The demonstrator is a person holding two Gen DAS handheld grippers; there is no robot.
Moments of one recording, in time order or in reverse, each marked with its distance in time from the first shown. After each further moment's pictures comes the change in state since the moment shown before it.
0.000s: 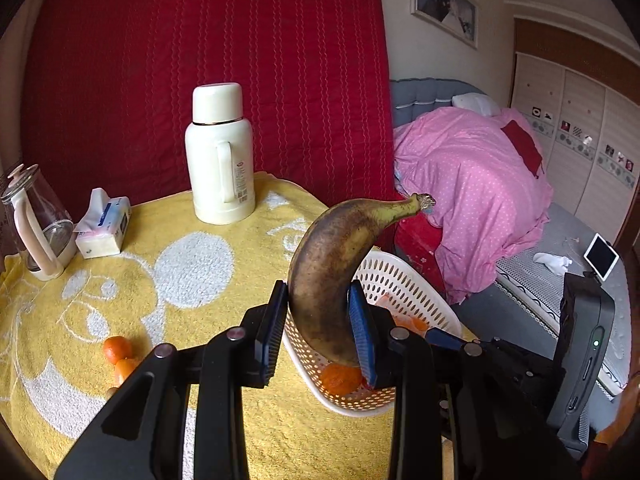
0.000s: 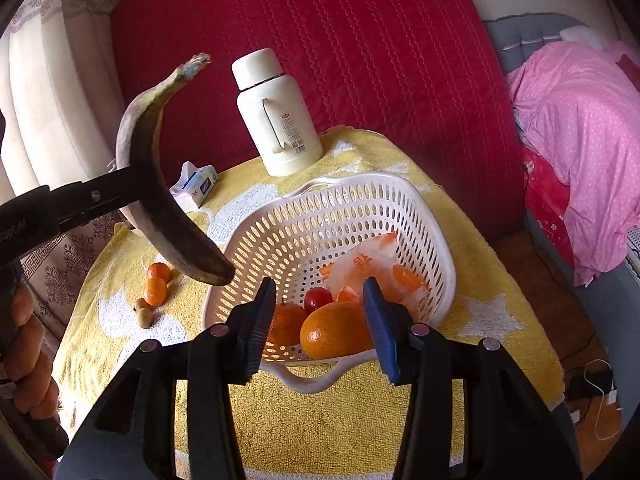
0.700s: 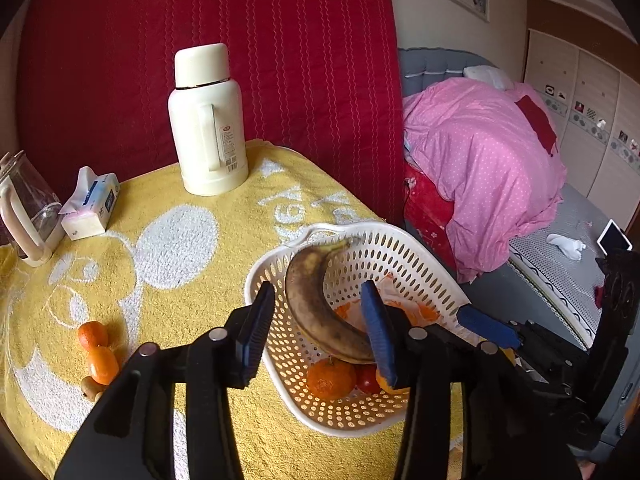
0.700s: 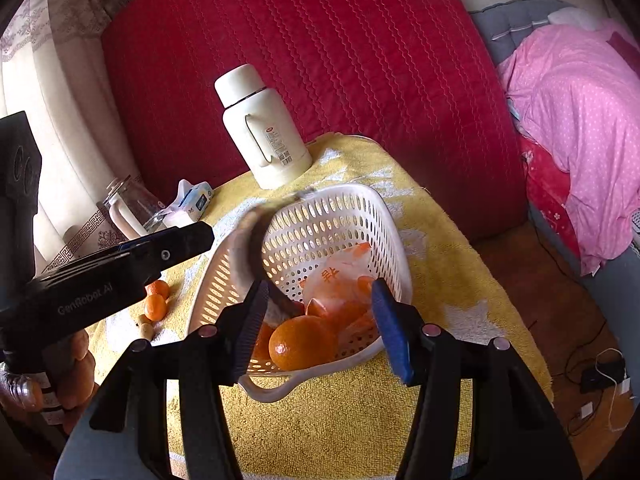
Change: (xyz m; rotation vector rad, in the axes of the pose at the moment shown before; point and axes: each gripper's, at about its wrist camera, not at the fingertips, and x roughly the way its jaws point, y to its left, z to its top) left arm 0.045 -0.017 -0.008 -0.005 0.098 0.050; right arm -0.006 -0.029 0.010 0.067 -0.025 0.032
